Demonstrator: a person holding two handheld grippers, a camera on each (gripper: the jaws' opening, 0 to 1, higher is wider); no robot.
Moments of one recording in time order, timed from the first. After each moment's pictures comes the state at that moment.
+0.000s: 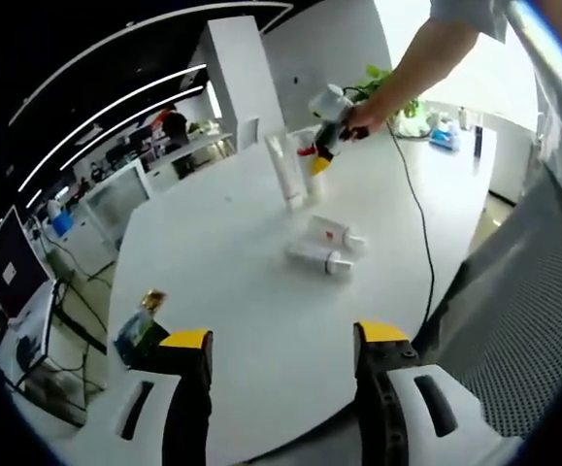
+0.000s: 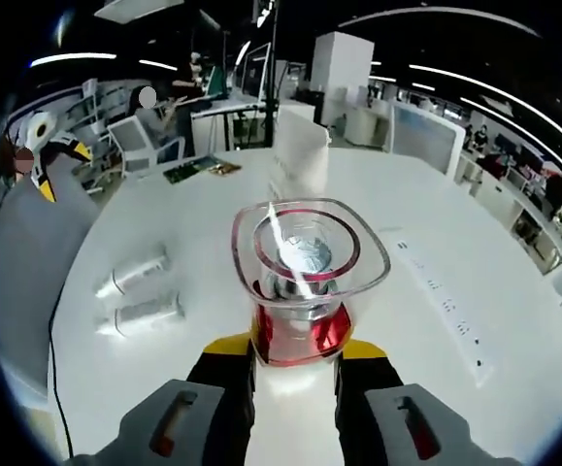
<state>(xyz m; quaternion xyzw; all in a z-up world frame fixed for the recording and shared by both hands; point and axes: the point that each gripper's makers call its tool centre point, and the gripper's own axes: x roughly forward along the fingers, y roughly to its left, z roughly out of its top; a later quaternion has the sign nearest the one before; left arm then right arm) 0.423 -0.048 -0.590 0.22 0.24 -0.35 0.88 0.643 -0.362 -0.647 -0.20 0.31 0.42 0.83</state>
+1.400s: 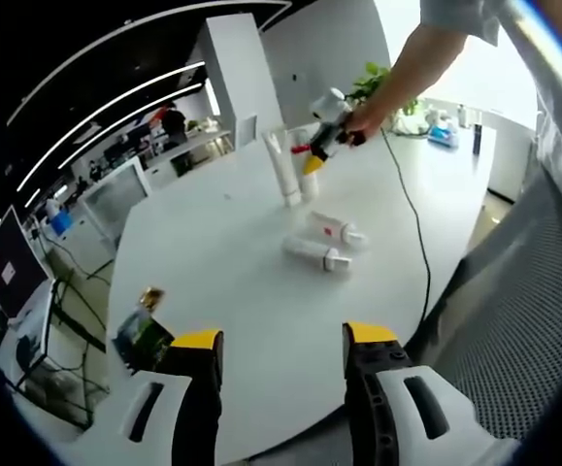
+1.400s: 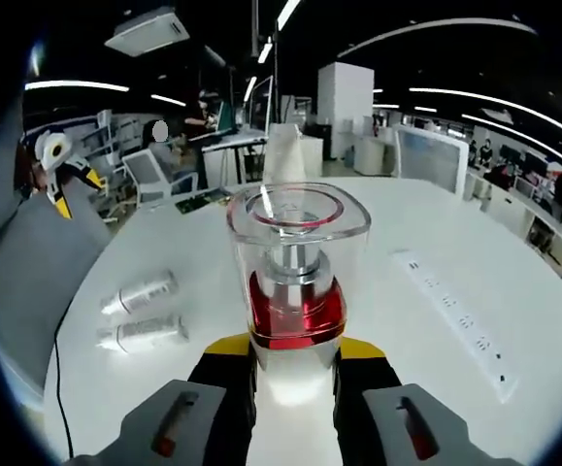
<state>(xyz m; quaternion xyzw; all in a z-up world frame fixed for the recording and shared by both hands) 0.421 -0.048 -0.593 0.22 0.25 -0.35 0.87 0.650 -0.347 -0.646 -0.15 0.25 0.47 0.83</state>
